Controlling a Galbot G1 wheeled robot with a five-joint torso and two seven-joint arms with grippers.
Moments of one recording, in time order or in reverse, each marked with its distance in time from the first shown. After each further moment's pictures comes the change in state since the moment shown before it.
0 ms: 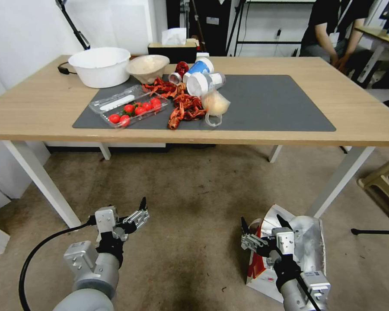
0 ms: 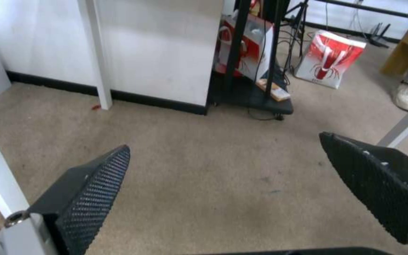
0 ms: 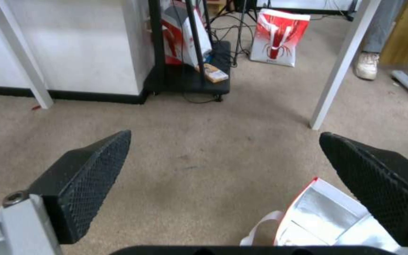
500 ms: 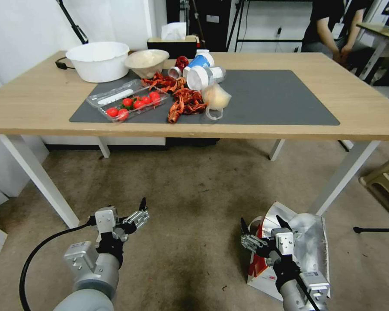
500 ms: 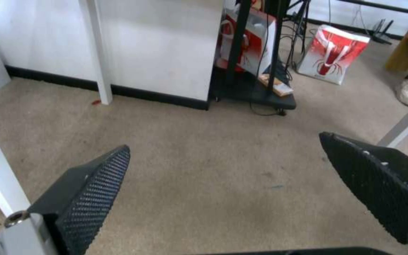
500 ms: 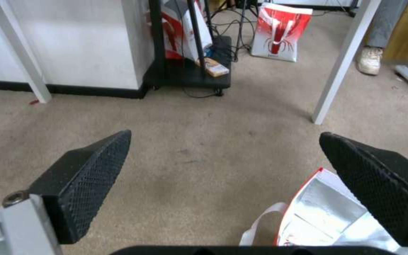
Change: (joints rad) left arm 0.001 0.000 -0.001 0.000 0.002 -0.002 0.000; right arm 0.000 -0.002 -0.001 -0.002 0.000 0.000 0.001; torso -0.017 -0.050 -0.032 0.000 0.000
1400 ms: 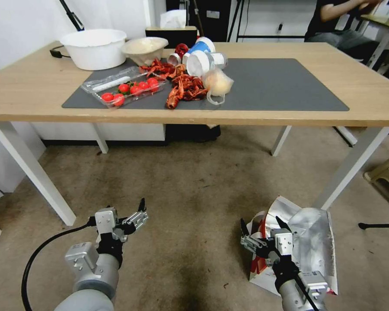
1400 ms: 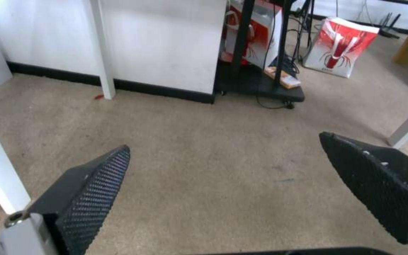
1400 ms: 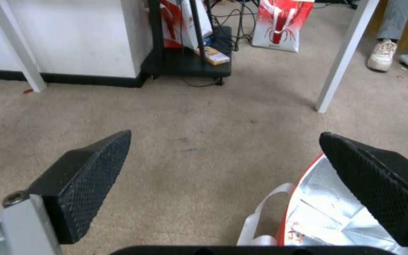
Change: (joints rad) left arm 0.003 0.003 -0.001 0.016 0.023 -0.016 0.003; right arm 0.006 -0.002 0.002 -0.018 0.004 -0.001 0.002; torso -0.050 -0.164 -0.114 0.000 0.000
